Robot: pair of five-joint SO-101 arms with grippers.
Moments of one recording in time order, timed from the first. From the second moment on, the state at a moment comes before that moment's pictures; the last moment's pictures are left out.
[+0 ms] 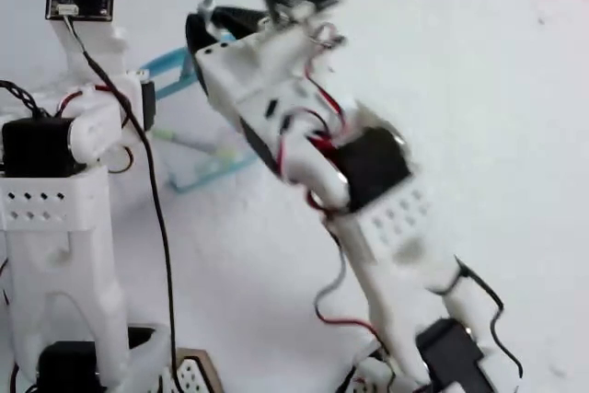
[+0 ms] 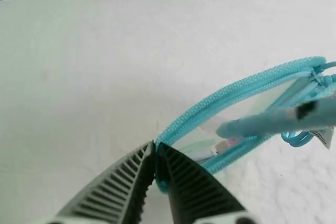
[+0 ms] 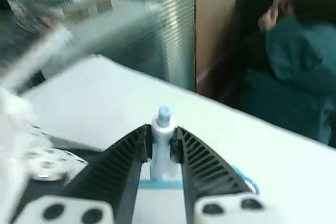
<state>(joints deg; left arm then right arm) -5.3 -22.3 -7.3 87.3 4.8 -38.5 -14.1 -19.8 59.6 -2.7</state>
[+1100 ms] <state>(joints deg) -5.3 -22.3 -7.3 87.3 4.8 -26.2 -9.0 -26.6 66.4 1.1</state>
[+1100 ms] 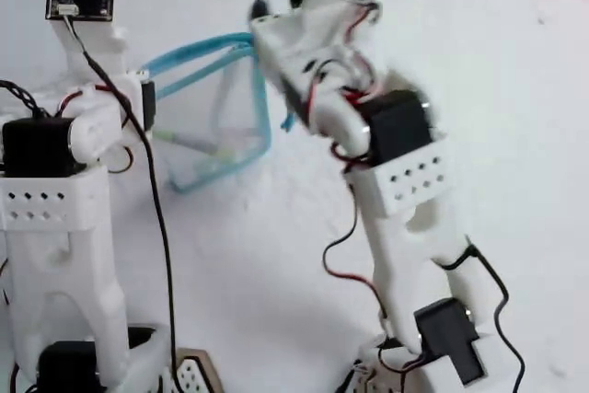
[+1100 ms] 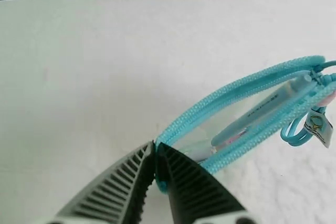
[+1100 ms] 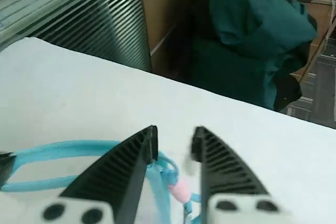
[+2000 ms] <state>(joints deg) -5.2 -22.3 -7.3 87.3 4.8 -33.5 14.5 -36.1 74.3 -2.5</state>
